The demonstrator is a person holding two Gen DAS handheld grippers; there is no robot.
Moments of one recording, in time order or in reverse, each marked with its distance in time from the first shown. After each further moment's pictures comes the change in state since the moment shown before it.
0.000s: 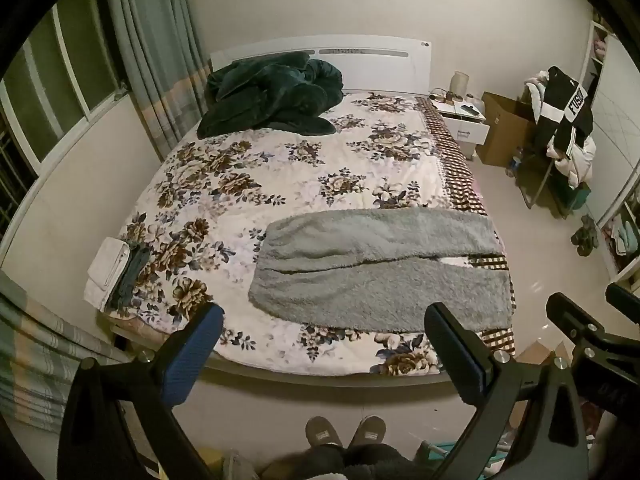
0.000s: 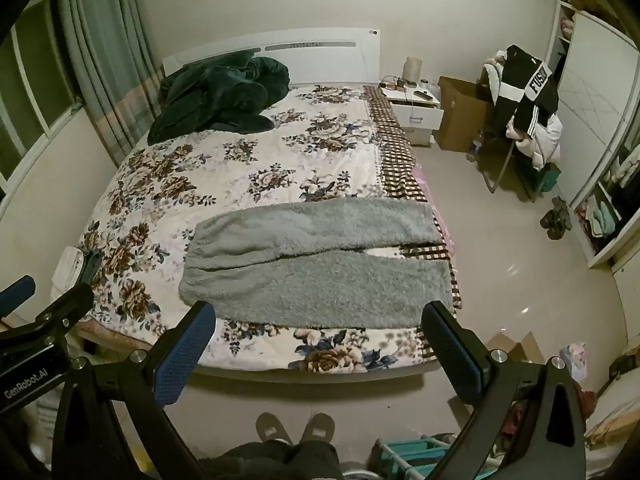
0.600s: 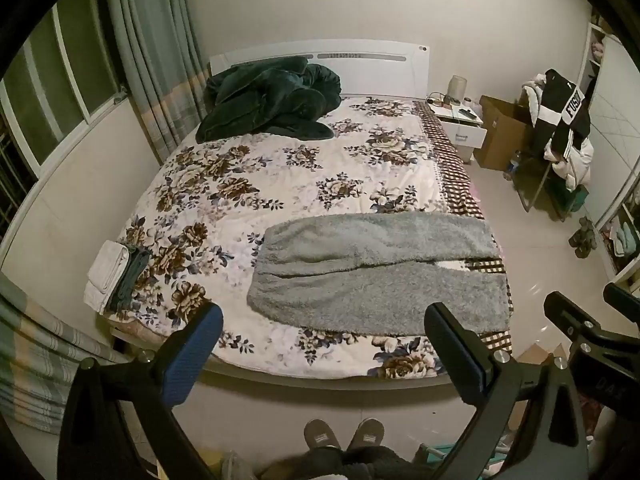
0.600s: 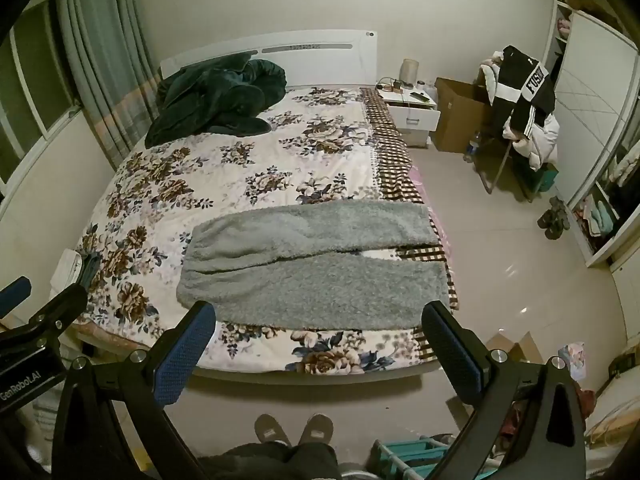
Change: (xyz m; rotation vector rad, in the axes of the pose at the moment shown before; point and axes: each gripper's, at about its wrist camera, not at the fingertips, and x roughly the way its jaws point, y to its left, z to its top) left arm -0.007 -0.001 0.007 0.009 -0.011 0.016; right arm 0.003 -0.001 0.000 -0.008 0.001 -0.009
